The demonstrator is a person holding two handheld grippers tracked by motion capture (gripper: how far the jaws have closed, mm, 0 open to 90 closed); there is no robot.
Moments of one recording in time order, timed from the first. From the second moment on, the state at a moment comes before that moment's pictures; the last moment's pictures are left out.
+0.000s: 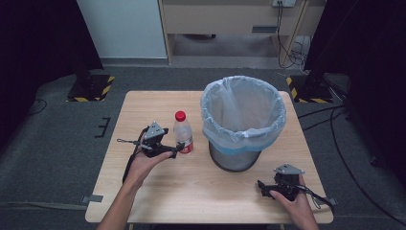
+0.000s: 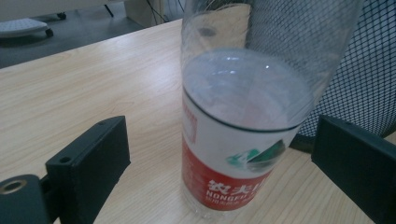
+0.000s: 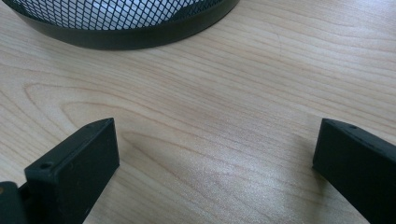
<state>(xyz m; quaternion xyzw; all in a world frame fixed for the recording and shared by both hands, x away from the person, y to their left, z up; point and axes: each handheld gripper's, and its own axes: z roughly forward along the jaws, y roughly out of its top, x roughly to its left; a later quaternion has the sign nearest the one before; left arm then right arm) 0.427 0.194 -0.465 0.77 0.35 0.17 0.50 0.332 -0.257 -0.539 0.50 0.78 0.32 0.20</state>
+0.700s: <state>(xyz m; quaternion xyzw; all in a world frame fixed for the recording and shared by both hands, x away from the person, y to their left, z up) 0.435 0.175 -0.451 0.77 0.33 0.20 0.51 0.331 -0.257 -0.539 0.50 0.78 0.32 0.20</state>
